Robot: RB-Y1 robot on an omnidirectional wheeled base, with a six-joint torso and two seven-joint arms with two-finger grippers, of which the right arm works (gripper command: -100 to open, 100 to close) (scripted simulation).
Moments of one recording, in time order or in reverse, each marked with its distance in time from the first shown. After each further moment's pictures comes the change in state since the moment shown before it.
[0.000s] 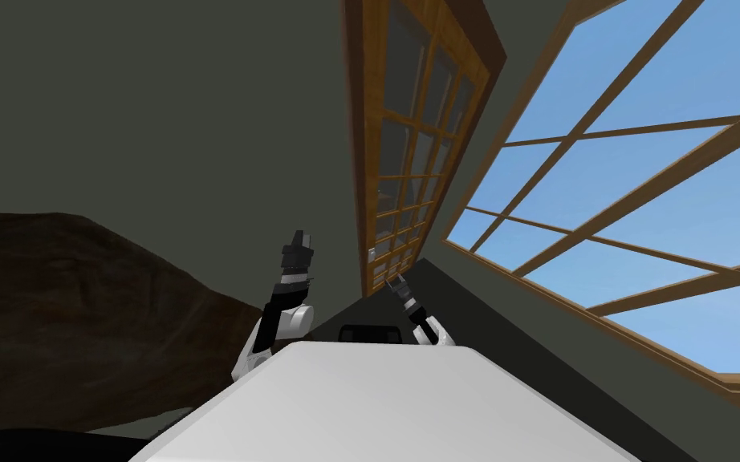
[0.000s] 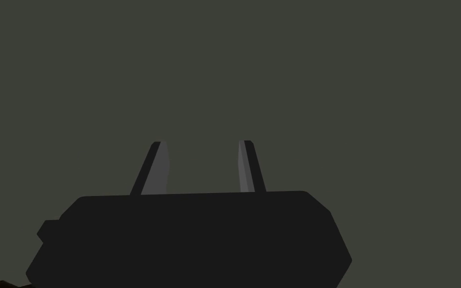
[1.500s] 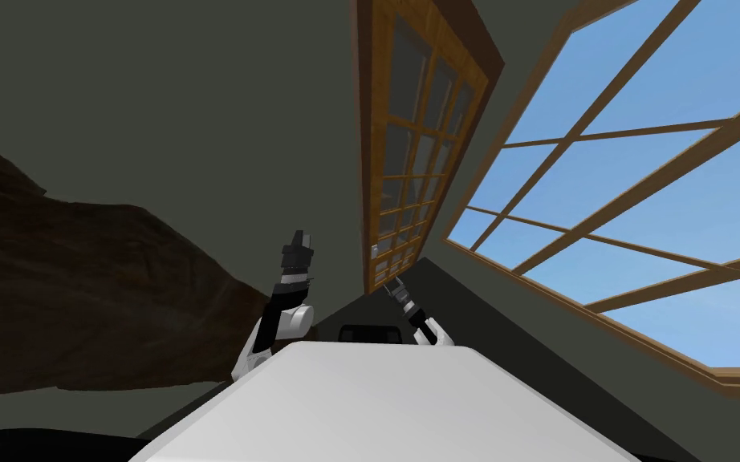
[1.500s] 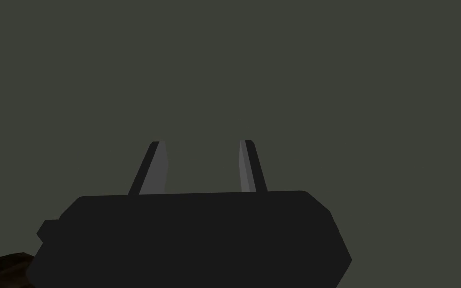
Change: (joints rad) arm -0.046 -0.003 0.008 0.130 0.047 -0.033 0.097
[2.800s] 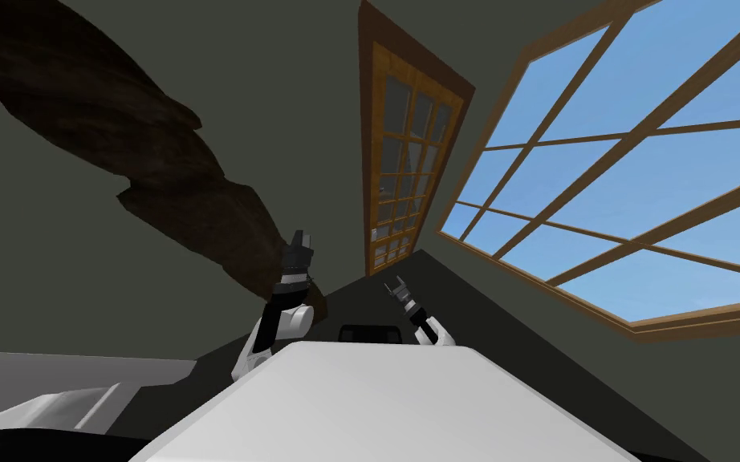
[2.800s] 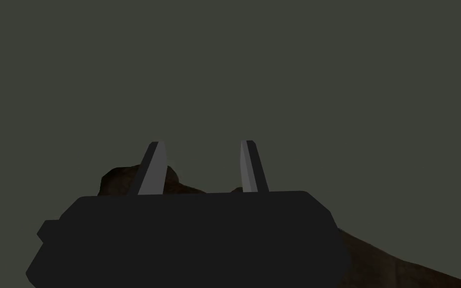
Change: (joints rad) arm -0.013 -0.007 -0.013 0.014 -0.003 -0.005 0.022
